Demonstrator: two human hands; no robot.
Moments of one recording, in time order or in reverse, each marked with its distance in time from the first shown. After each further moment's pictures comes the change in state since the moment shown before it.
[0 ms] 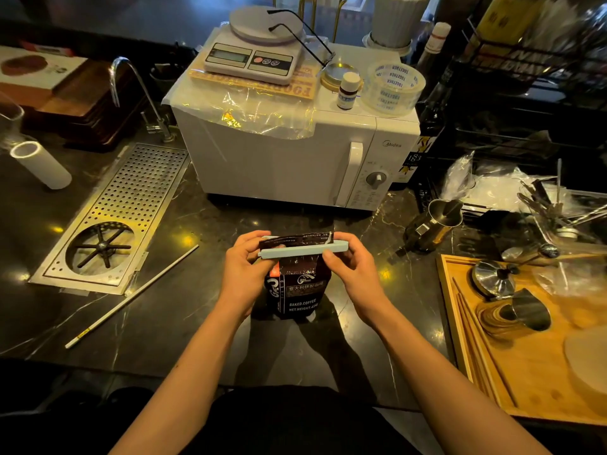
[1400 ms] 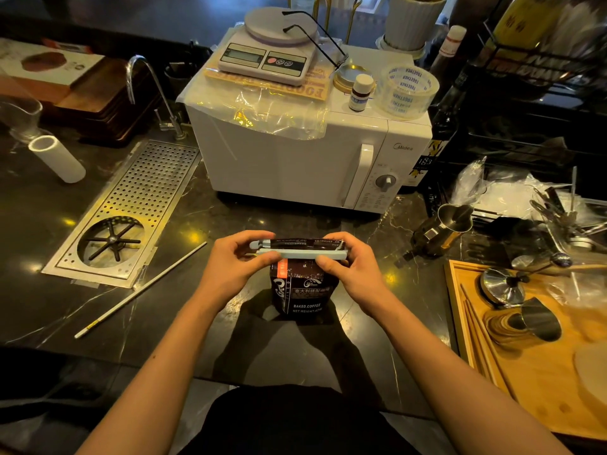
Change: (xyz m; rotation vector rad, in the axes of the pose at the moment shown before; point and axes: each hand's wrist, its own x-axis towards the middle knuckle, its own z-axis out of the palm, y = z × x) left_hand 0.005 0.008 -0.042 0.156 -0.158 0.072; right_hand 0.011 -0.013 0.005 -0.153 -0.122 -0.014
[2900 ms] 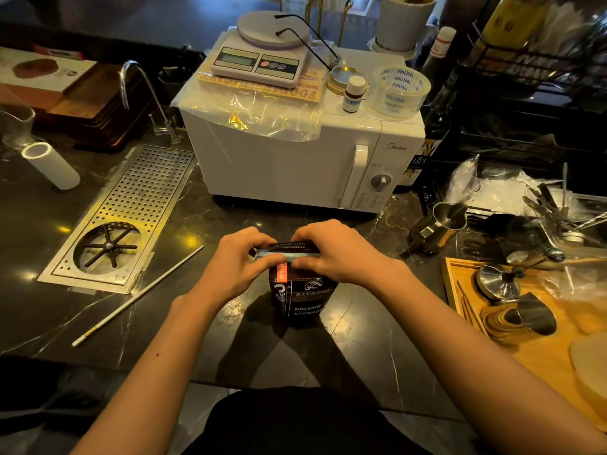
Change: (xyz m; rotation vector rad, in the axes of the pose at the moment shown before) left_hand 0.008 0.017 -0.003 0.488 -0.093 0.286; right_hand 0.034 -0.058 0.013 -1.073 -0.353 -0.207
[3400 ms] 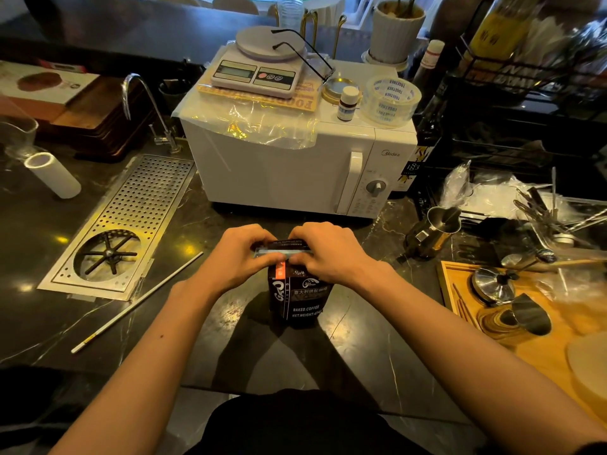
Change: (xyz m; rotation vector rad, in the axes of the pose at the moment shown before) left_hand 0.018 -0.002 -0.007 0.099 -0.085 0.086; right_hand 0.006 -0.002 0.010 -0.108 0.139 0.025
